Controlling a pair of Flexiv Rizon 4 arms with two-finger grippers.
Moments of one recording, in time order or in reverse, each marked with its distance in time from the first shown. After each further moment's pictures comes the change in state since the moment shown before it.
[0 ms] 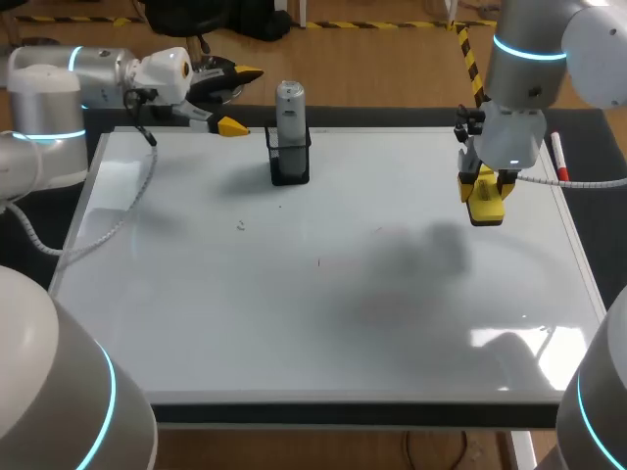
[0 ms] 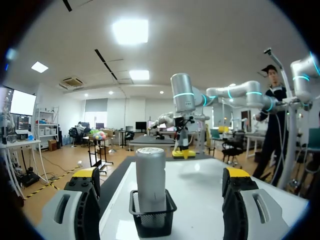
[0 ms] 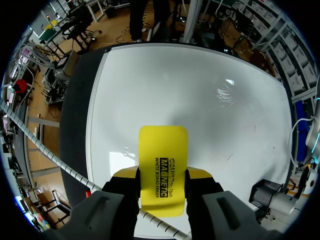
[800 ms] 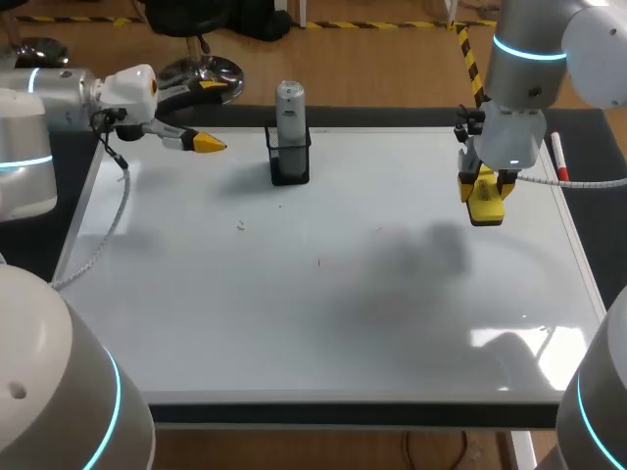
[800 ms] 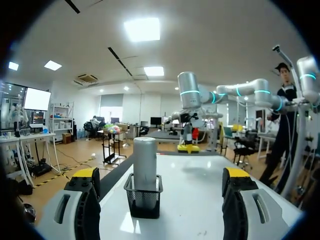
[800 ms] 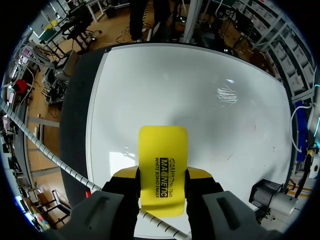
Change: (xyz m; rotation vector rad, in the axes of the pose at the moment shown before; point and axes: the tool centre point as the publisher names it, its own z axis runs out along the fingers) left arm 0.029 0.007 -0.041 -0.036 -0.151 -0.029; right arm 0.000 0.000 0.000 0.000 0.000 0.000
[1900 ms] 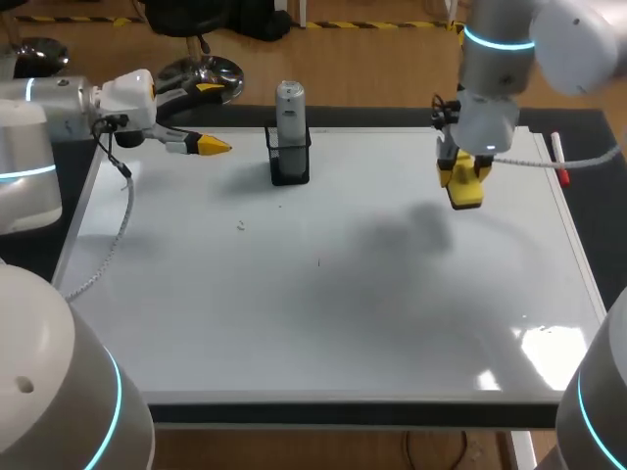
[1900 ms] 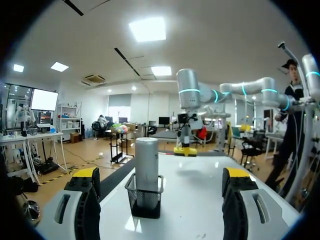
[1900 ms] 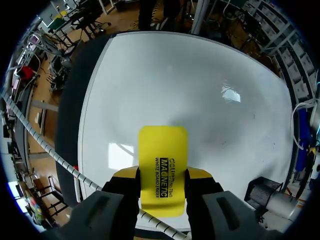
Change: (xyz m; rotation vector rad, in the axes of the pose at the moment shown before) left arm 0.004 -0.002 0.001 -0.003 -0.074 0.001; right arm -0.029 -0.051 0.000 0.030 0.031 -0.087
